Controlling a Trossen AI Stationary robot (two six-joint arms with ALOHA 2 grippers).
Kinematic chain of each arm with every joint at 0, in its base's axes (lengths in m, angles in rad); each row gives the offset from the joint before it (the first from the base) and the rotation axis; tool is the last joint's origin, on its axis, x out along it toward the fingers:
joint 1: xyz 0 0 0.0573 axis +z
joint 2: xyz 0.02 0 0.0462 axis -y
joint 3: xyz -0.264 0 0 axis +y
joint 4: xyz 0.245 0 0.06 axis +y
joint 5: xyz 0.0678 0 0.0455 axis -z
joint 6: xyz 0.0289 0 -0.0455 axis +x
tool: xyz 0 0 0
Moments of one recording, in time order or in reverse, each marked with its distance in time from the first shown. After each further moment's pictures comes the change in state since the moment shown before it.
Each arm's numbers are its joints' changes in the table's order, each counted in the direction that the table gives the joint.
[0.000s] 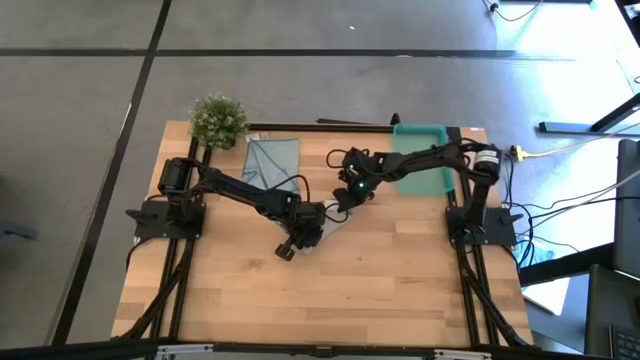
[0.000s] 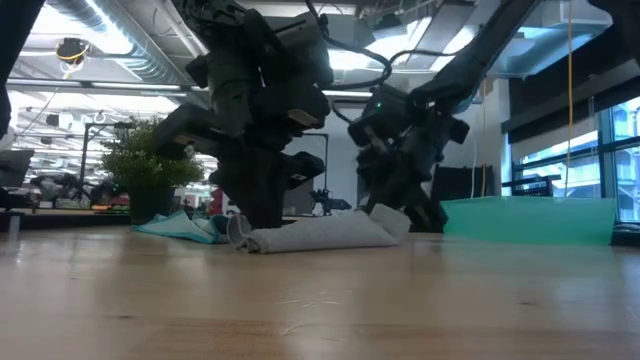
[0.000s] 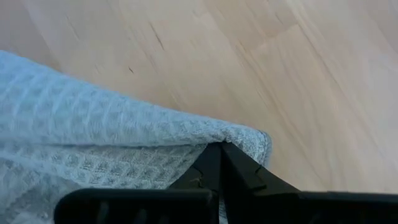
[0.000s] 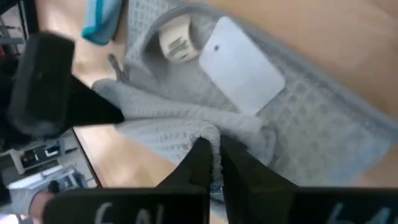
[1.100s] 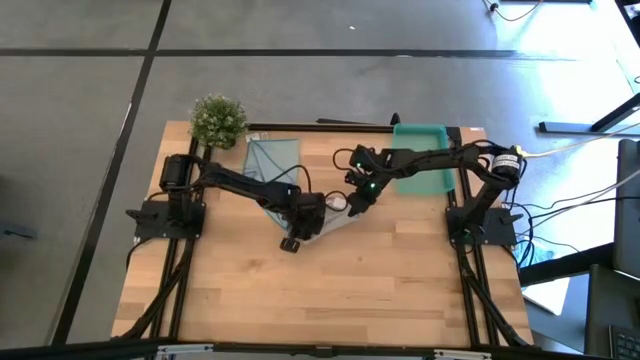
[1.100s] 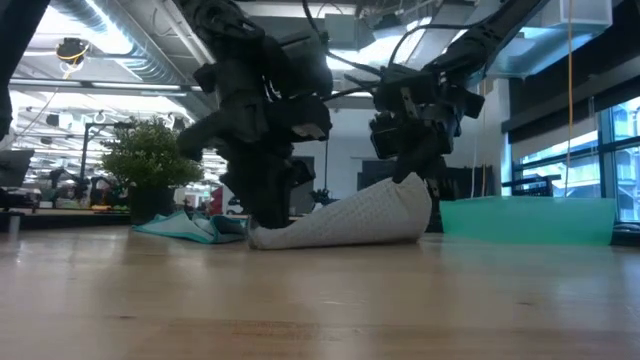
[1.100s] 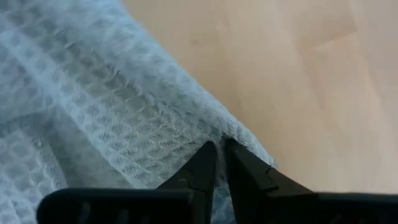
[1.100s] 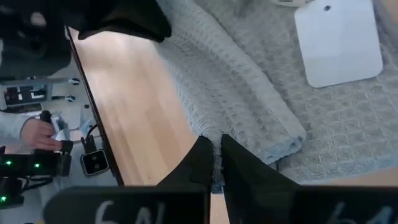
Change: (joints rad) left arm 0.069 0.000 0.000 0.009 -0.023 -0.127; right arm 0.020 0.154 0.001 0.238 -0.088 -0.252
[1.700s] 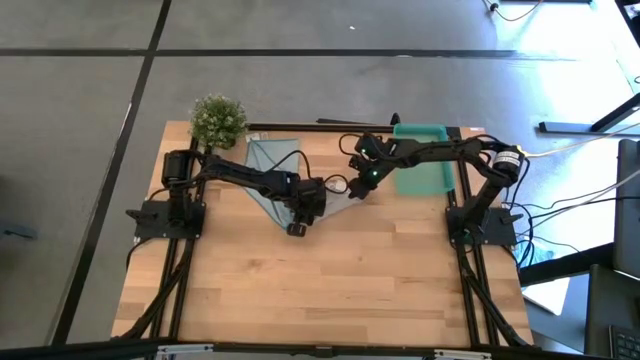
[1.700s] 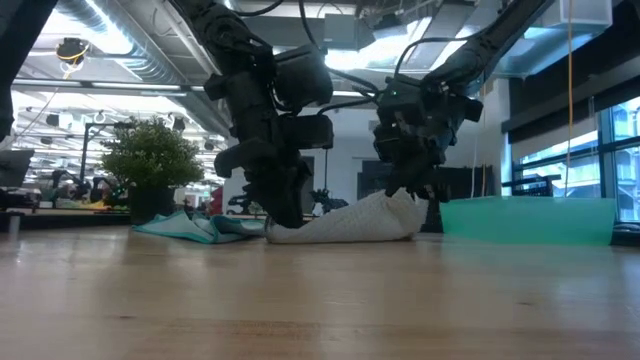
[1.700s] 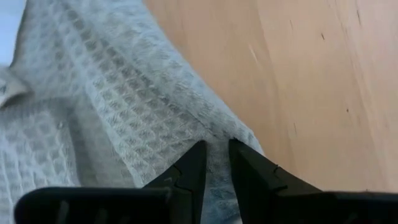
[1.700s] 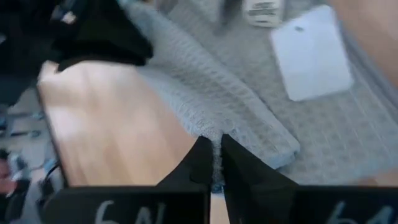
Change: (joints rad) left arm 0.107 0.000 0.000 -0.048 -0.133 0.001; right arm -0.128 0.000 0.001 -0.020 0.144 -0.099
